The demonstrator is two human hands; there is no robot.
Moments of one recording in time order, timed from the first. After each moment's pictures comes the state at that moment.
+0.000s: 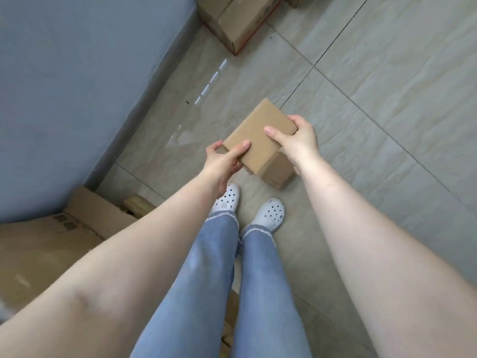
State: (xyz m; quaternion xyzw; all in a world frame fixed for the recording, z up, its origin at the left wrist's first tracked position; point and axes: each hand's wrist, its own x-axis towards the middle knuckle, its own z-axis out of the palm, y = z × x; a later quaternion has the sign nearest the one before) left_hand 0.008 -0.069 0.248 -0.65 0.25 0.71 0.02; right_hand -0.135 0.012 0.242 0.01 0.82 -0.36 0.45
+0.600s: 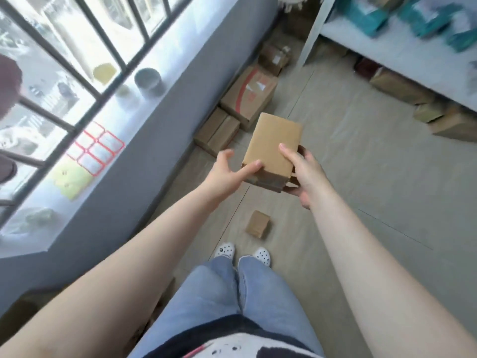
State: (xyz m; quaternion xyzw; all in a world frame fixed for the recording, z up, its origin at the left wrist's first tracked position) left_hand -0.013 -0.098 0.619 -0.42 0.66 0.61 0.10; right_hand -0.129 0.033 0.639 0.11 0.71 -0.55 0.43
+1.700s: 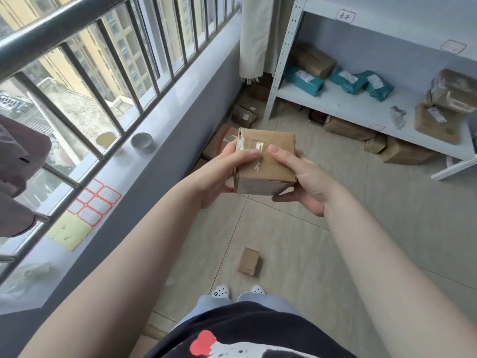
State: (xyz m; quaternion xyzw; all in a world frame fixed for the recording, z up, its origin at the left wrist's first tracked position) left_hand -0.023 -0.099 0.763 -0.18 0.62 0.76 0.10; right_hand -0.105 0.067 0.795 -0.07 0.70 -0.58 0.41
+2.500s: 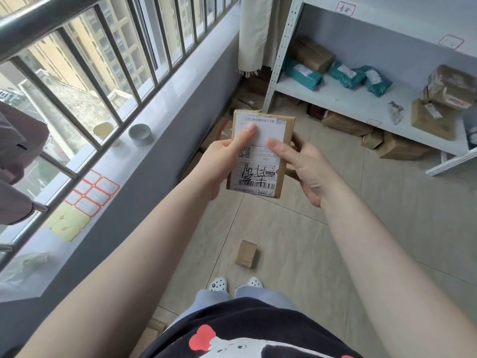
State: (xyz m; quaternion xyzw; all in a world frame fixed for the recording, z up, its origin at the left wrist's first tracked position) left_hand -0.009 -0.081 0.781 -0.28 0.66 0.70 0.02; right_hand -0.089 0.064 0.799 -0.11 0.72 -0.60 0.33
